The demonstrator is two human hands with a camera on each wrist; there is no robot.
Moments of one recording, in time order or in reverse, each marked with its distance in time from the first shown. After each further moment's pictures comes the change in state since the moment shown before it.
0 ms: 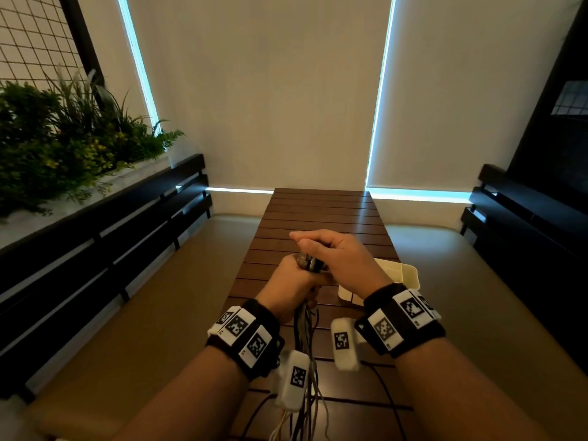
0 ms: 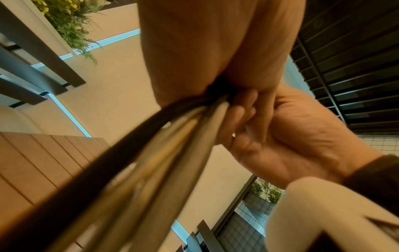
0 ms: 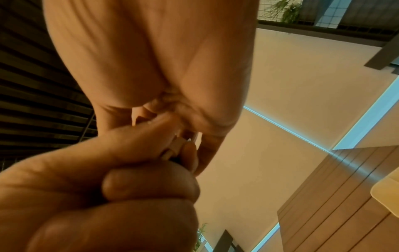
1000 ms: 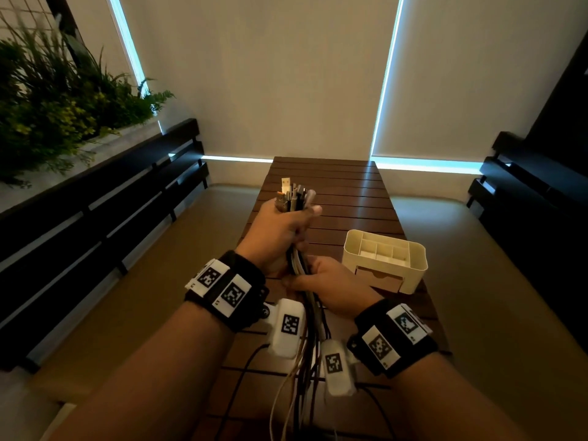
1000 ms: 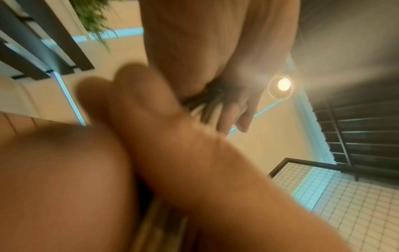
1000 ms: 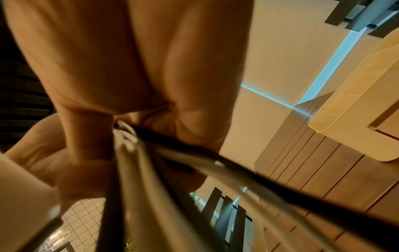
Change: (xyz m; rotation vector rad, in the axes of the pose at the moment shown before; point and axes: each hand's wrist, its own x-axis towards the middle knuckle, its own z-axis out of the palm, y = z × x) left_hand 0.043 0.024 -0.029 -0.185 0.059 0.092; right_hand 0.002 0.059 0.032 0.239 -0.281 0.292
